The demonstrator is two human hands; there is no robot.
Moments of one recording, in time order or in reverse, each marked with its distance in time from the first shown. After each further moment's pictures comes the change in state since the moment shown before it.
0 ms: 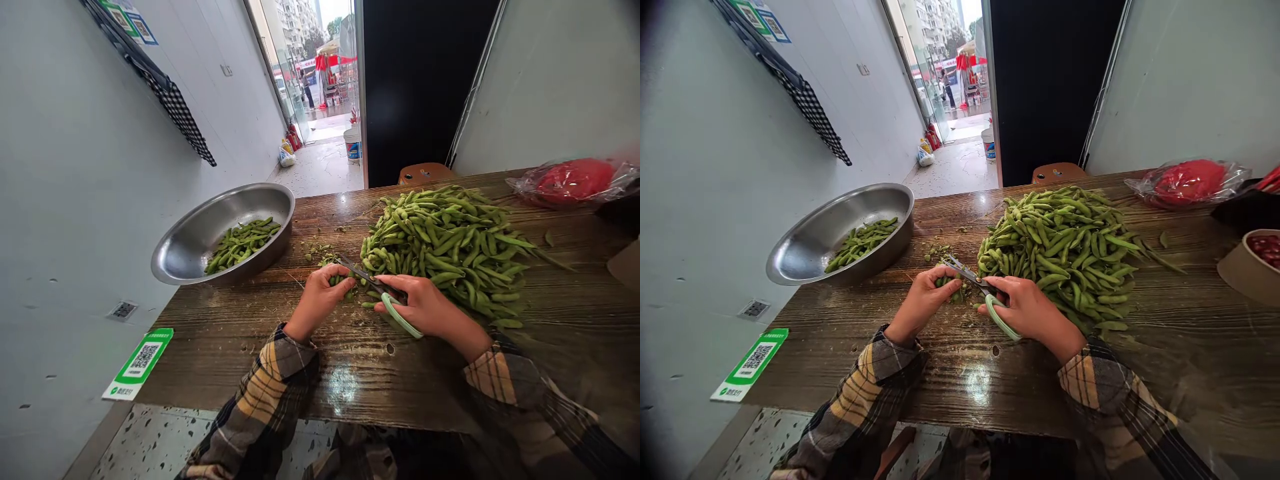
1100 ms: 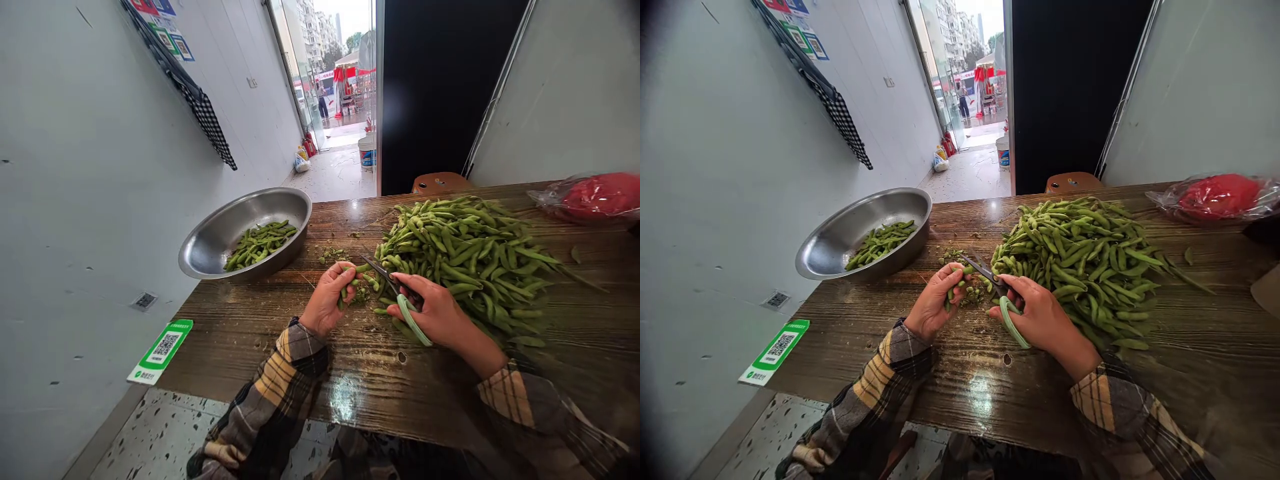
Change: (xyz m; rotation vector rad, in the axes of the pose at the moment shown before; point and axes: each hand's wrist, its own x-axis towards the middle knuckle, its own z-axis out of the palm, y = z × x) left_hand 0.004 -0.010 0.005 -0.986 0.016 -0.235; right_hand 0.000 -0.001 0.006 0.032 0.133 0.019
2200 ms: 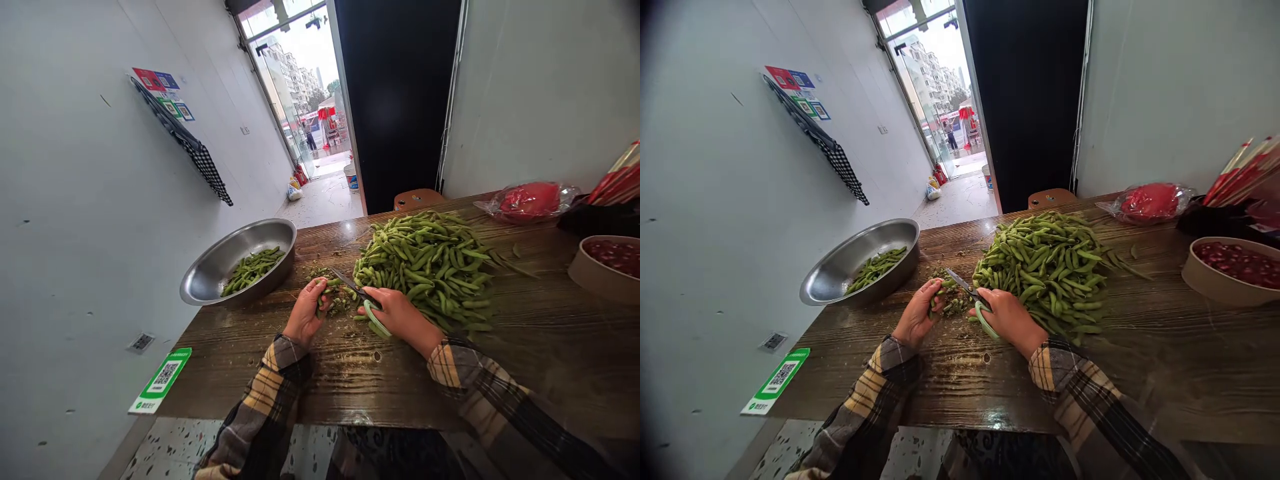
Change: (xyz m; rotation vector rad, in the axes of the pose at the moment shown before) left_hand 0.003 0.008 0.001 0.081 0.140 0.045; right_hand 0.006 0.007 0.012 -0.099 -0.012 -0.126
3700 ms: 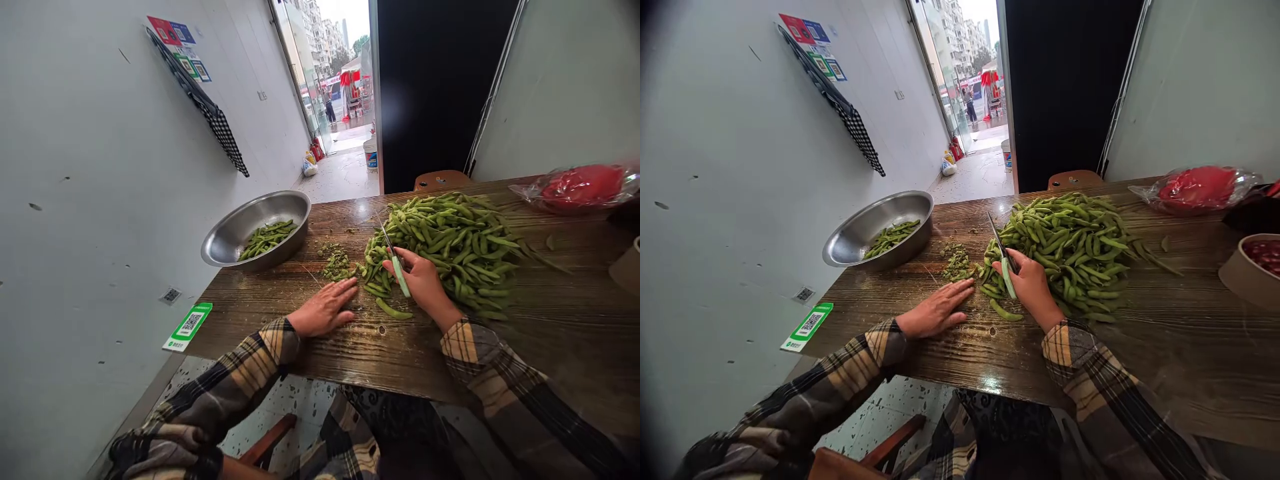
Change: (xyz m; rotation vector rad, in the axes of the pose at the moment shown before) left_hand -0.041 -0.016 -0.041 1.791 -0.699 0.552; right_hand 0.002 0.008 -0.018 0.374 0.287 0.248
